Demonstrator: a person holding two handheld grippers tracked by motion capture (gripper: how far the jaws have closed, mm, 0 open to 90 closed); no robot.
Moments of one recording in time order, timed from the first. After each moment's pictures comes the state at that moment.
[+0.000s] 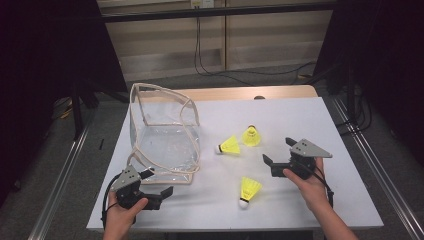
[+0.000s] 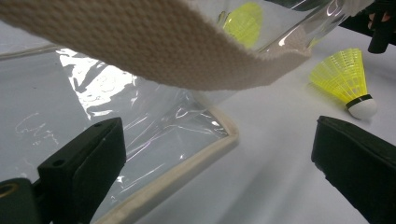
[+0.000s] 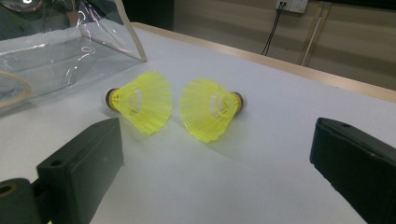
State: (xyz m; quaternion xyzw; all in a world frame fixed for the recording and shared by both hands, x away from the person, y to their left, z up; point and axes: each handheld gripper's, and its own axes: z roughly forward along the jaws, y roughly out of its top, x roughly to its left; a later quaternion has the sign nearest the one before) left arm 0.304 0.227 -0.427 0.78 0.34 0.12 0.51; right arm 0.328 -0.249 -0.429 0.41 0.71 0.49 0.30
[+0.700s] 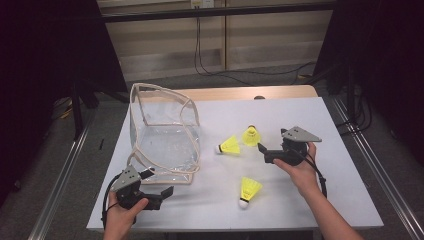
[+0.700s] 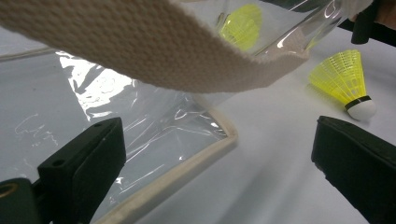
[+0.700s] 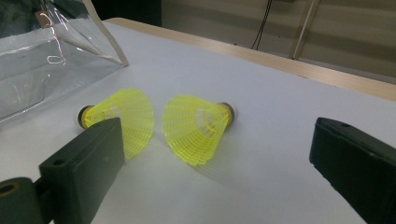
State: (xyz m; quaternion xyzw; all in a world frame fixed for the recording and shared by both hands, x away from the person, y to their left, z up) left arm 0.304 0.226 -0.427 0.78 0.34 0.12 0.52; right arm 0.363 -0.238 -0.422 0.44 0.71 0.47 0.29
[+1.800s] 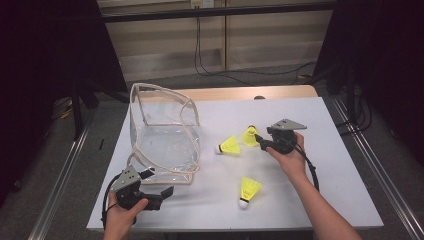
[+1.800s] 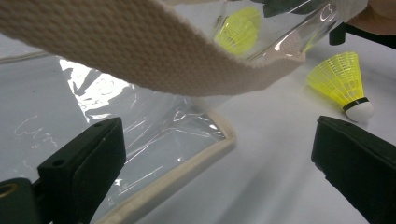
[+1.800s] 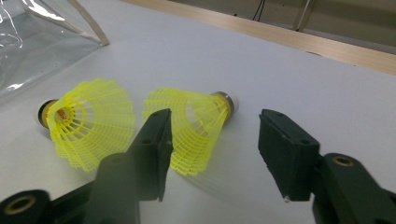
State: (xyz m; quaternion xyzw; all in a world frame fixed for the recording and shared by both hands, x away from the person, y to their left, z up) left arm 0.303 0.225 -0.426 0.78 0.34 0.13 0.52; right arm 0.401 -0.228 -0.433 0.47 0.73 0.42 0.27
